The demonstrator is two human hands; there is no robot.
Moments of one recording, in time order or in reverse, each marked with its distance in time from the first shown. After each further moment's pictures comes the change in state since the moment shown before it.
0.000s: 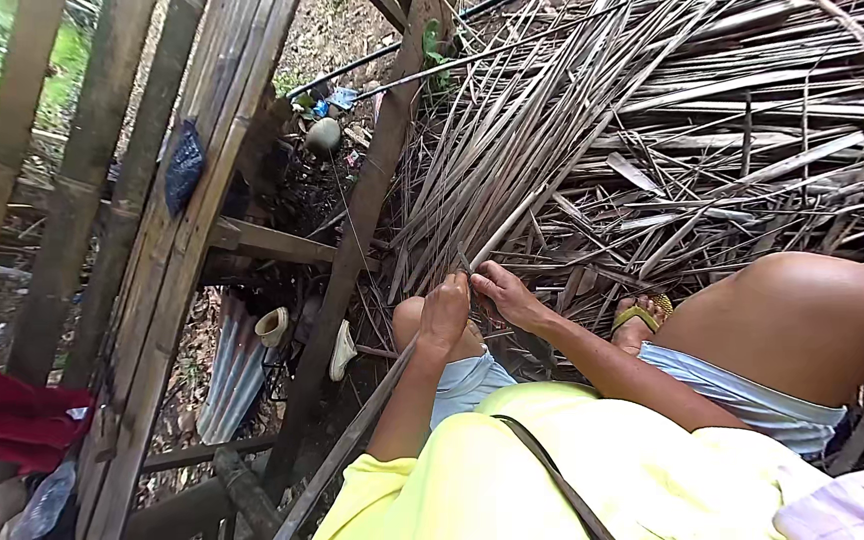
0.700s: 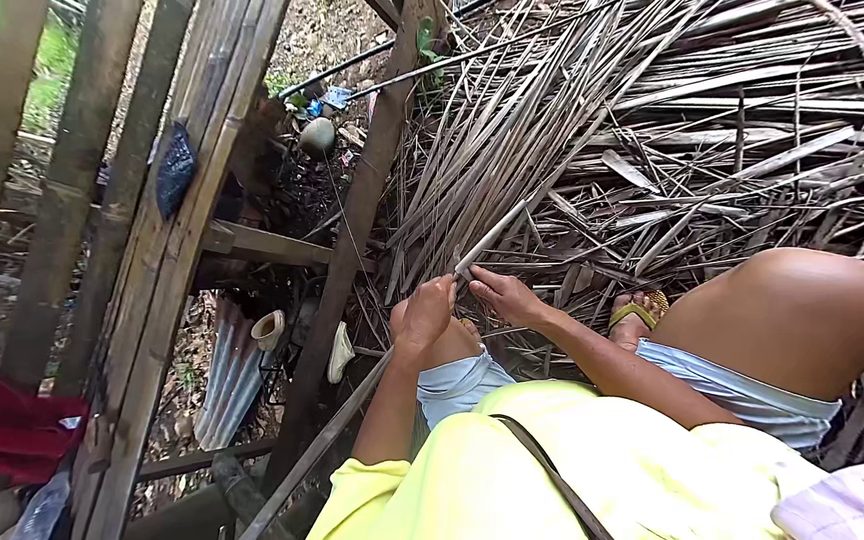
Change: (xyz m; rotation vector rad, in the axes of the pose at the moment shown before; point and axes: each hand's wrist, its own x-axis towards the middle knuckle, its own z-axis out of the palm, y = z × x) left_hand 0.003 -0.027 -0.016 -0.111 -0.153 0.011; right_hand 0.004 0.011 -0.012 -0.413 -0.015 -0.061
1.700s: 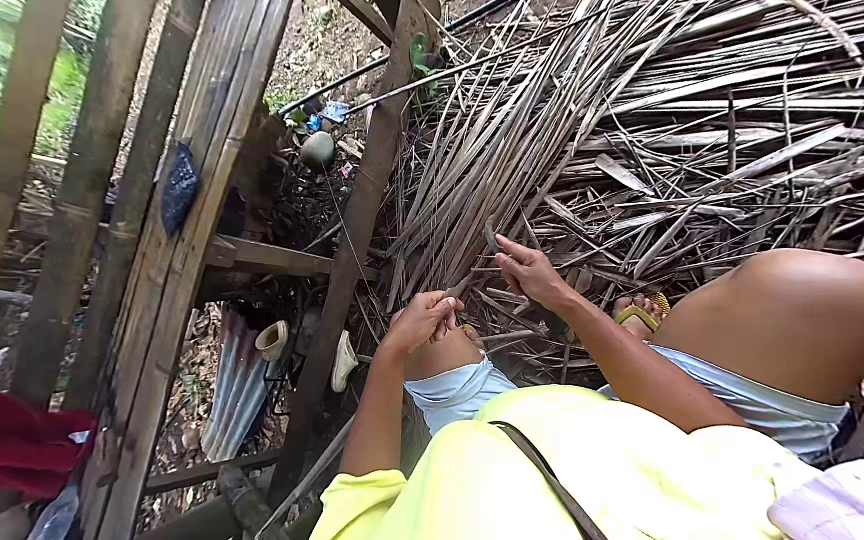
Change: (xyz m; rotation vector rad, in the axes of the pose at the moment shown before) left_hand -0.003 -0.023 -0.012 -0.928 -0.363 -0.190; right_hand 0.013 0.011 -0.045 0.427 0.174 0.034
